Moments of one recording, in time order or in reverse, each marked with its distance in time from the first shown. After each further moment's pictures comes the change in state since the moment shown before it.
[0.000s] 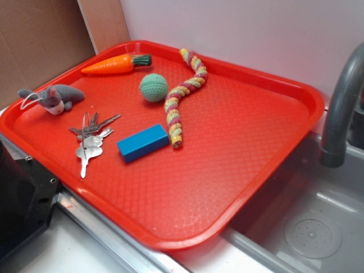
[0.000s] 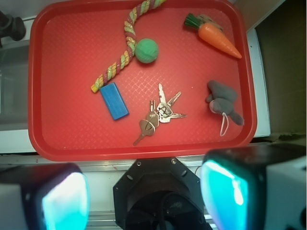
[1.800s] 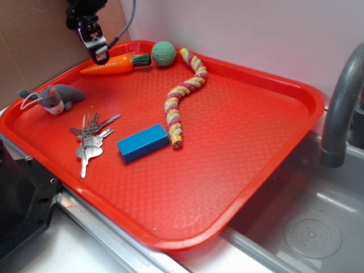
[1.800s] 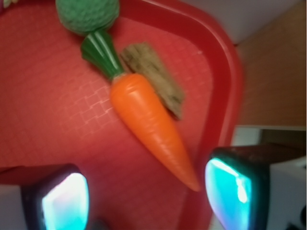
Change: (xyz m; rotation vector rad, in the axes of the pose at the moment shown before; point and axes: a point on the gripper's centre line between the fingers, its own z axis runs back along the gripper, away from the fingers) arm 0.130 0.152 -0.178 0.107 0.009 -0.343
